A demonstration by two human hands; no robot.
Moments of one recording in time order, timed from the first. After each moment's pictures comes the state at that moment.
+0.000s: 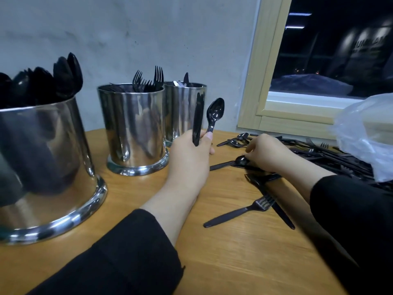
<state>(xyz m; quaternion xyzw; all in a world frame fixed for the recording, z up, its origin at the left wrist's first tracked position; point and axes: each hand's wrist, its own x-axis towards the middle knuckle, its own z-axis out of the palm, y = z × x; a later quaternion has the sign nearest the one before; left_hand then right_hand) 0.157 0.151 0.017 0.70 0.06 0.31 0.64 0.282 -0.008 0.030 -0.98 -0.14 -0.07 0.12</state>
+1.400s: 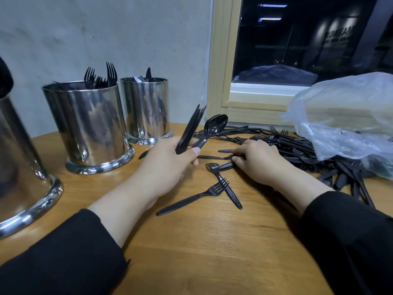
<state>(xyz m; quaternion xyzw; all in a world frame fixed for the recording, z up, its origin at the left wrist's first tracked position) 0.136 0.122 0.023 0.81 -0.03 0.16 0.56 0.242 -0.089 0.013 -0.98 -0.18 -0.10 0.04</state>
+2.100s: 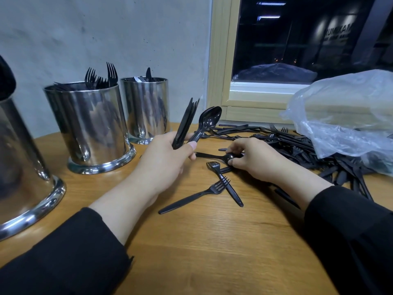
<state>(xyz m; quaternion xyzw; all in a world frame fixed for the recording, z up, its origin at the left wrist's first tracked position) 0.139 0.126 0.022 0.80 -0.01 0.19 0.57 0.229 -0.085 0.022 -0.95 -0.21 -0.06 0.21</state>
